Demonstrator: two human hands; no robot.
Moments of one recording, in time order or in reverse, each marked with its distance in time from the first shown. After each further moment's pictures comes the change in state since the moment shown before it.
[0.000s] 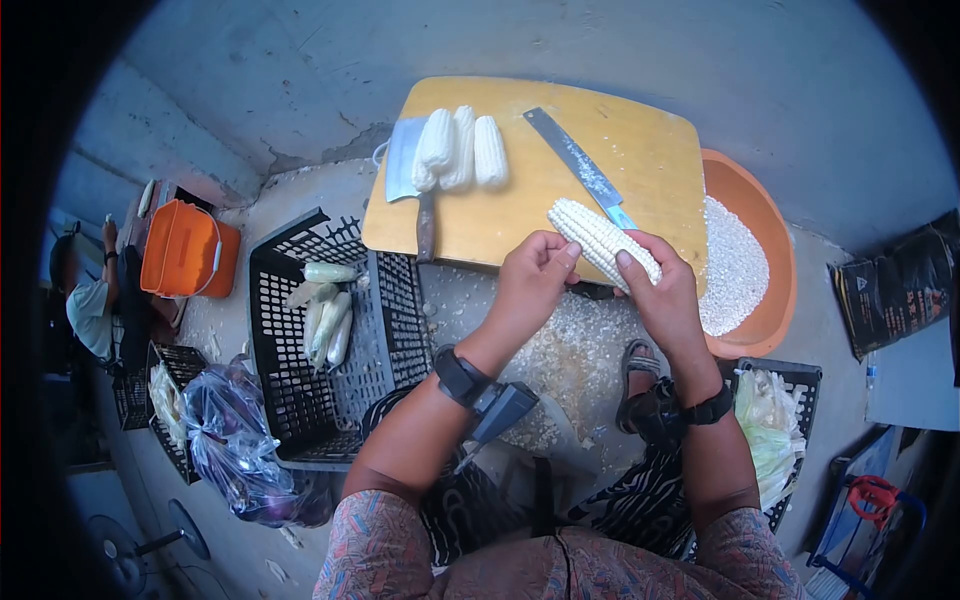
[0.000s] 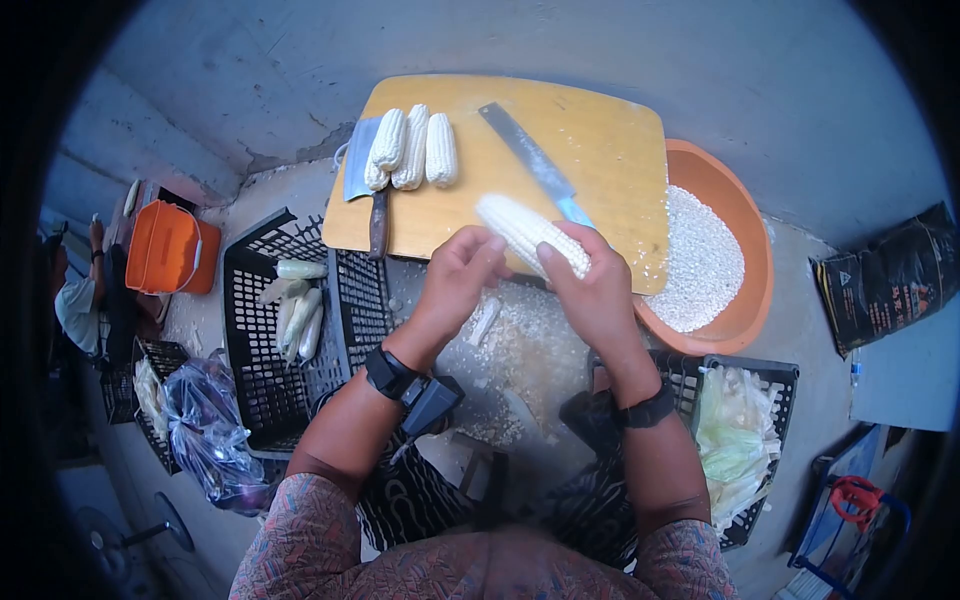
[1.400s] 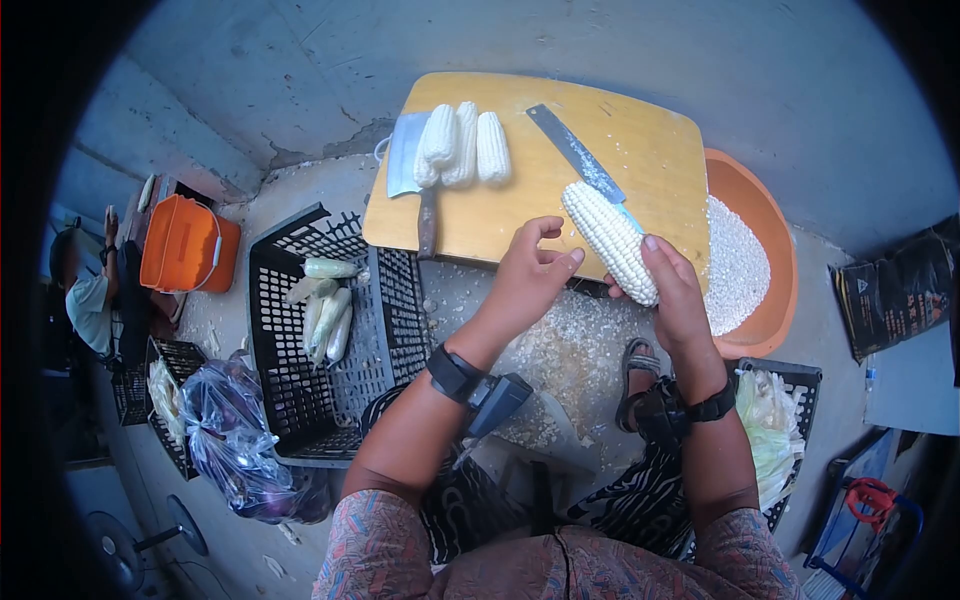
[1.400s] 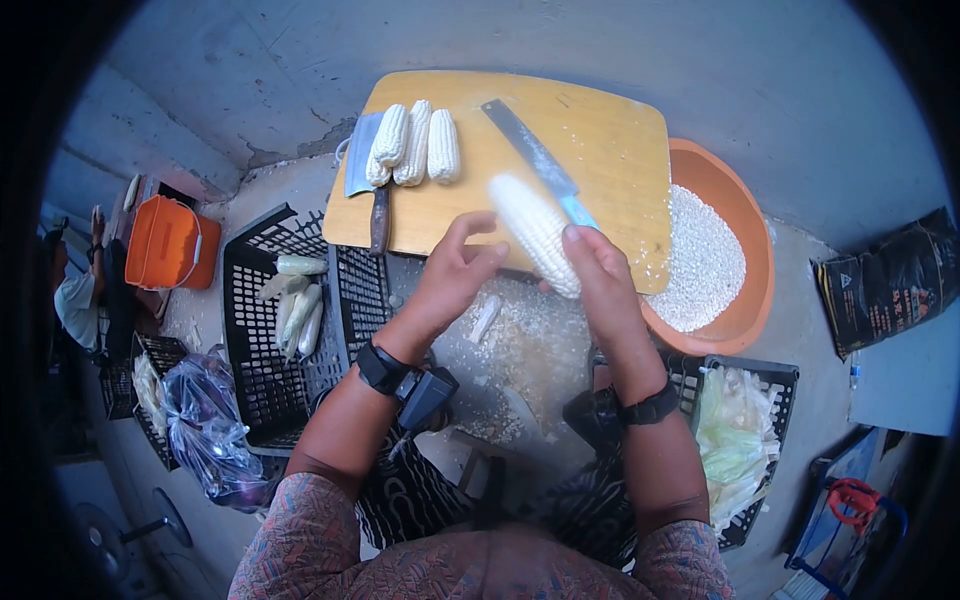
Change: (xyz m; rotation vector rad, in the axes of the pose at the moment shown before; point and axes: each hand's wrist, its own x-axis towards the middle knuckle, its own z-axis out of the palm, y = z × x) left_hand 0.002 -0.005 -0.008 0.382 0.075 0.179; right_hand 0.003 -0.002 -0.003 0.313 -0.169 0.104
